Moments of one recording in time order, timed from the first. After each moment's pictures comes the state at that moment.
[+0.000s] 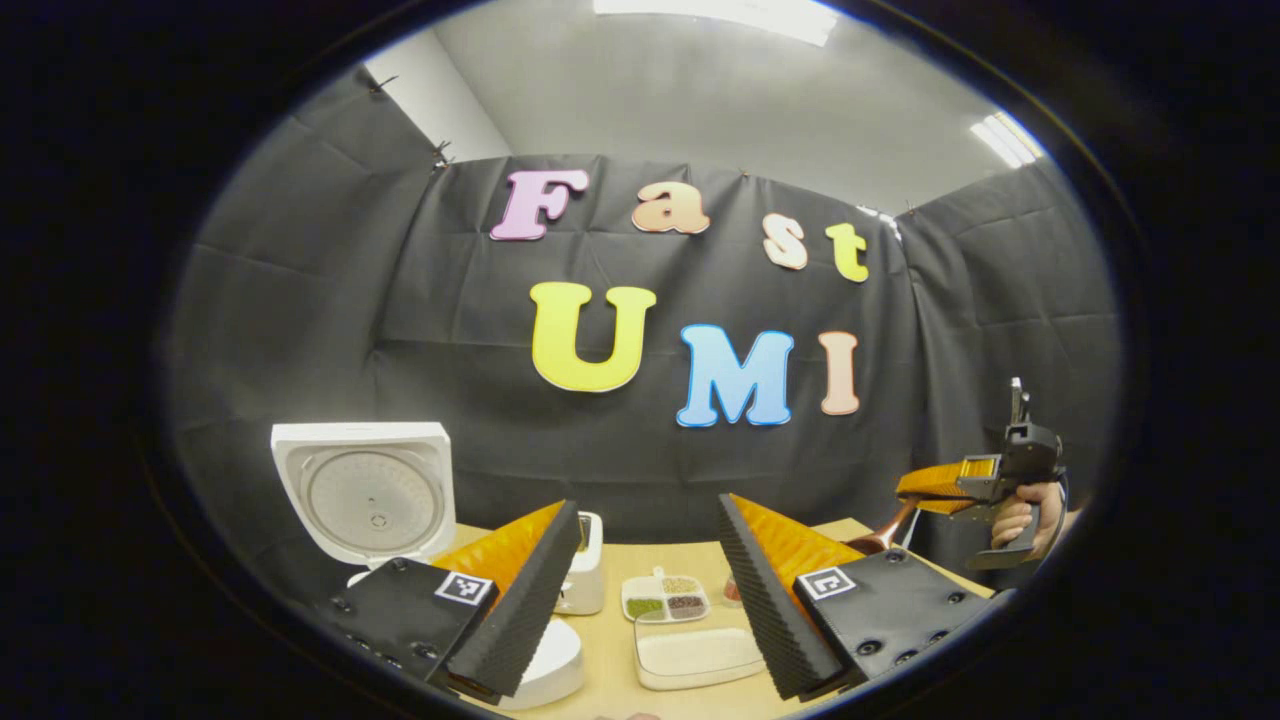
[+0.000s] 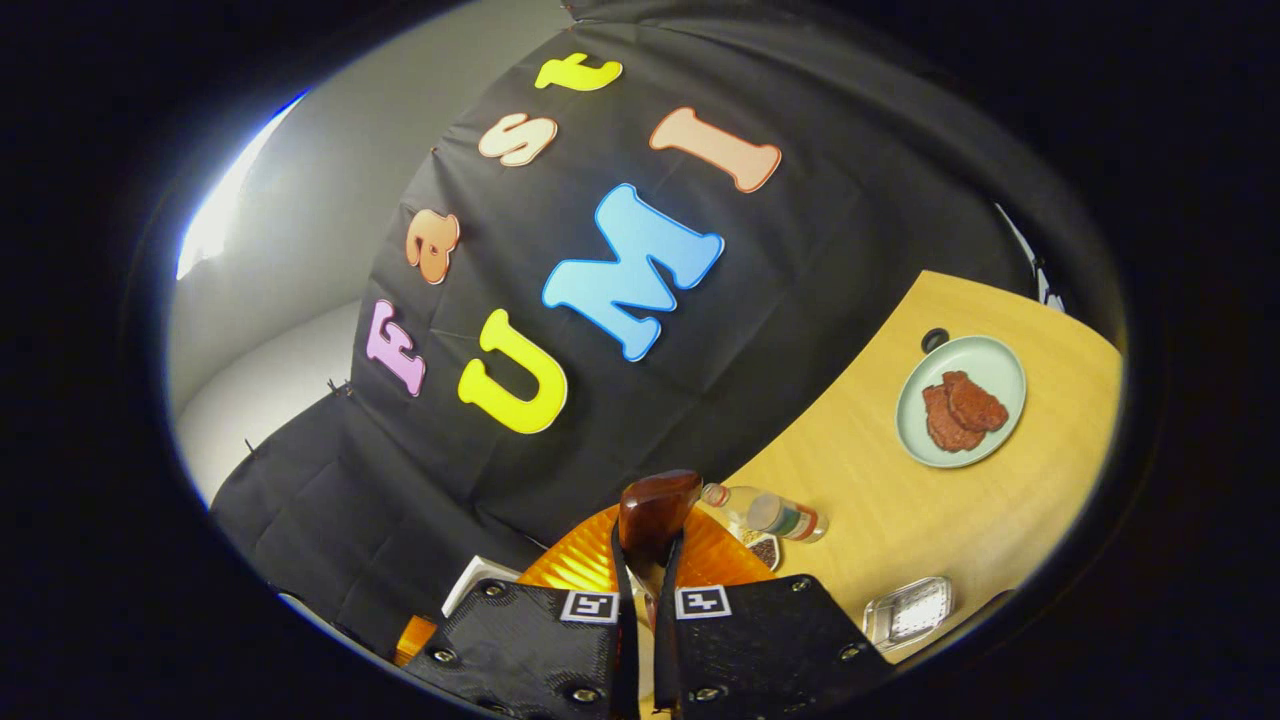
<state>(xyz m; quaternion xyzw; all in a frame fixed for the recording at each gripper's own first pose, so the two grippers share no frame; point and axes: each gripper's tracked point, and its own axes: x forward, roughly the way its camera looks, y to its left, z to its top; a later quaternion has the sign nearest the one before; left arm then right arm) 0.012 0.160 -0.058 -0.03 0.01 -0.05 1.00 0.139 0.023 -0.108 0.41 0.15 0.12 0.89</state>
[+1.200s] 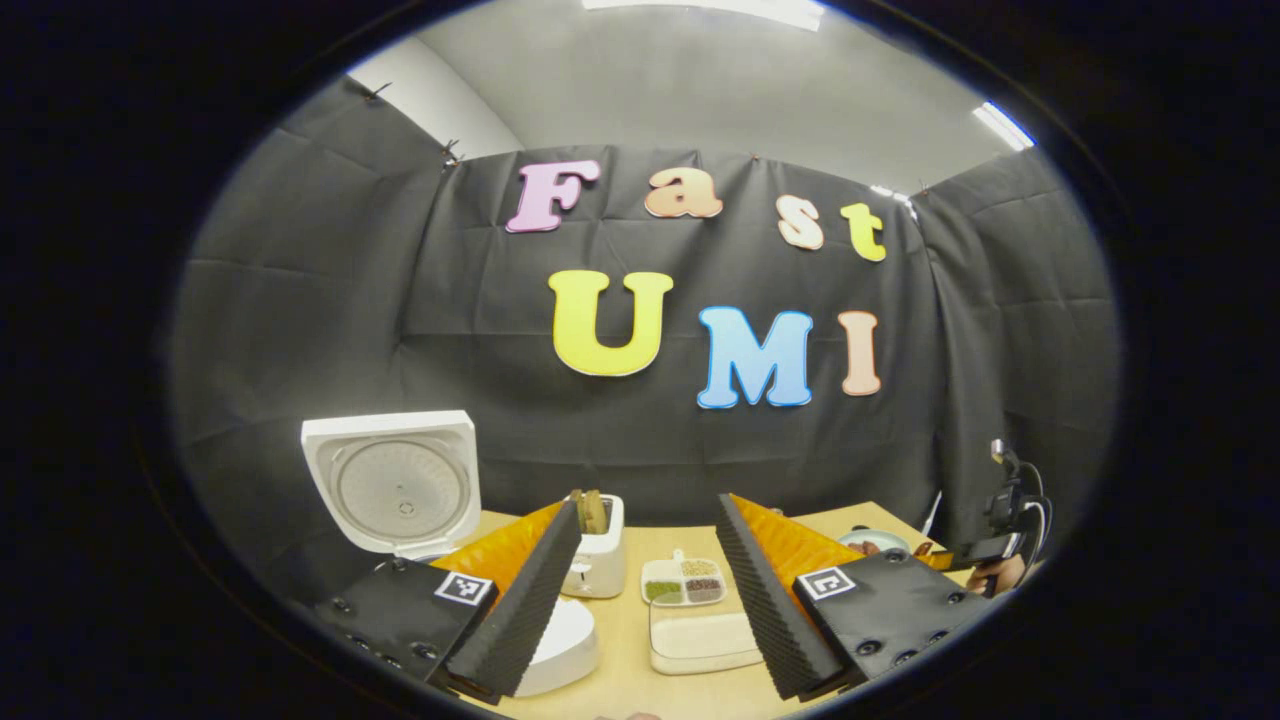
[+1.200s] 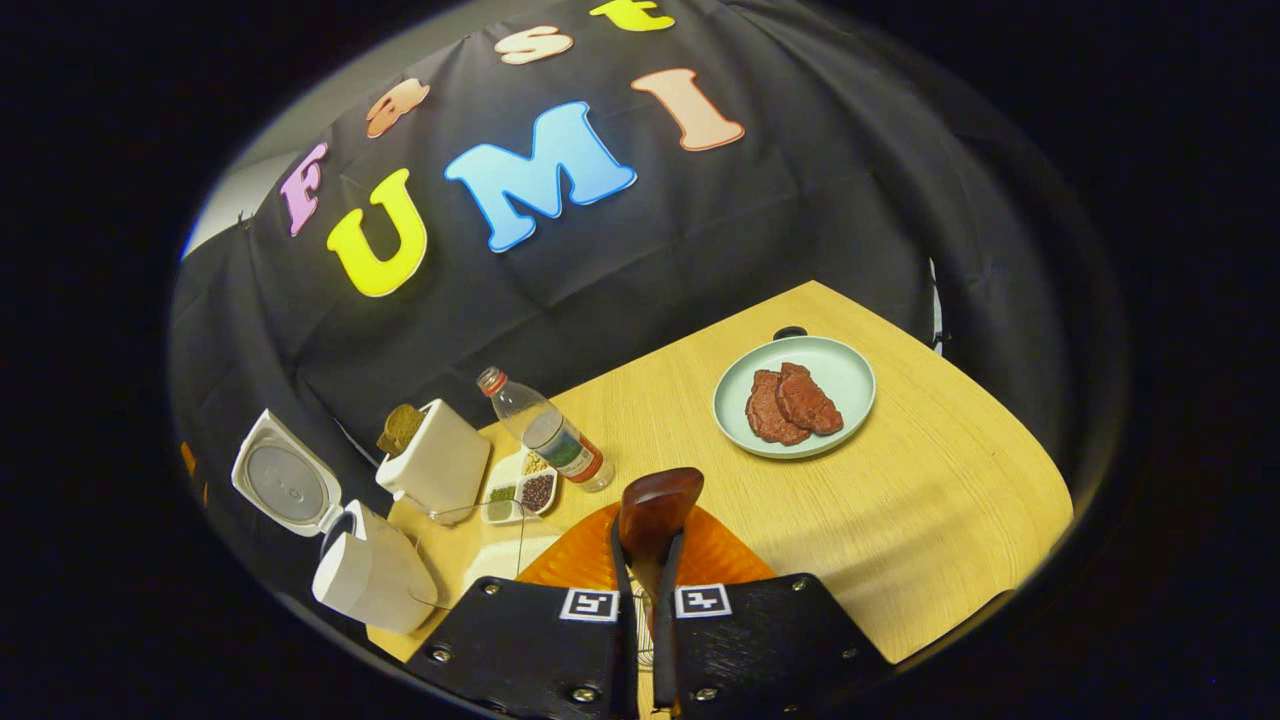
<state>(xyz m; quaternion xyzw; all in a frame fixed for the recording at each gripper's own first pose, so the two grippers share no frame) -0.009 0.168 -0.068 -0.02 0.04 -0.01 1.00 0.125 -0.004 -0.282 0.20 0.28 0.02 0.94</state>
